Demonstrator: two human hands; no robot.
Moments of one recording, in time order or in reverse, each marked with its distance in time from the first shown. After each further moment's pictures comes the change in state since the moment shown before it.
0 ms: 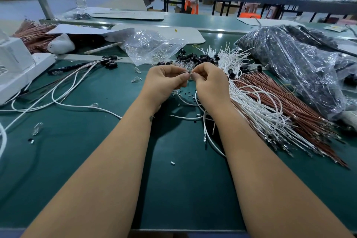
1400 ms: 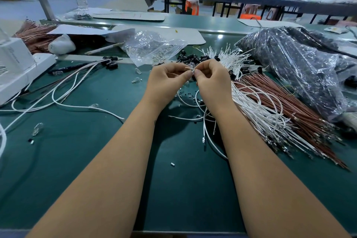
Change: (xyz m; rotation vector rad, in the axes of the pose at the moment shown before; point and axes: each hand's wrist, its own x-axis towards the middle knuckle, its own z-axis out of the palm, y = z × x) left_hand -0.002 0.002 0.006 0.132 0.069 0.146; right_hand -0.001 -0.006 -0.003 0.151 0.048 0.043
